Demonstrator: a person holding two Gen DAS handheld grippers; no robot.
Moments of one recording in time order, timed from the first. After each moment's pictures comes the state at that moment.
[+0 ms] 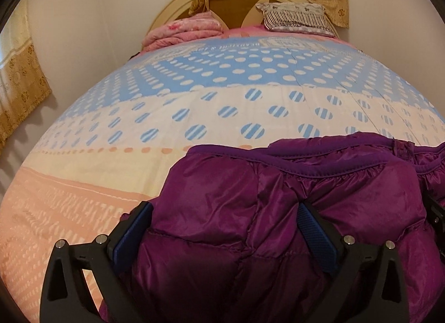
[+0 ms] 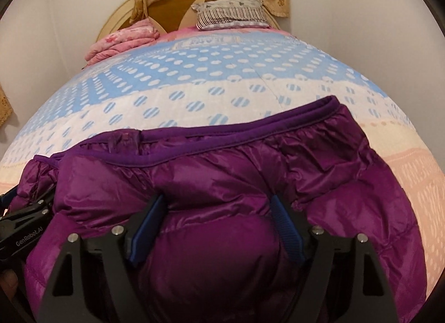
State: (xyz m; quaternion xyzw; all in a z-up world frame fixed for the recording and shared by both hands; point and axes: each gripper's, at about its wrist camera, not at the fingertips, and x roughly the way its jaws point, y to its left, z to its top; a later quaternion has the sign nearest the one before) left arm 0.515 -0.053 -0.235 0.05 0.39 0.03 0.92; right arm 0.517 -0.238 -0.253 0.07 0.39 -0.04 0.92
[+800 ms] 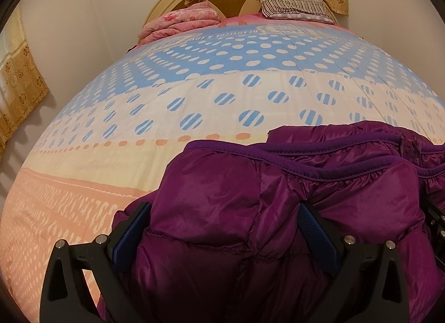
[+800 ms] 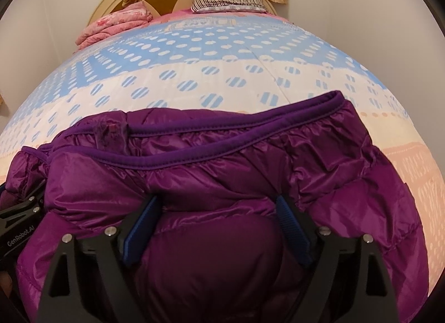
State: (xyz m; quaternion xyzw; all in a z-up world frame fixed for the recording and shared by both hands) left arm 0.522 -0.053 -0.244 0.07 0.41 0.04 0.91; right arm 0.526 -0.236 -0.264 0.05 0.43 -0.06 0.90
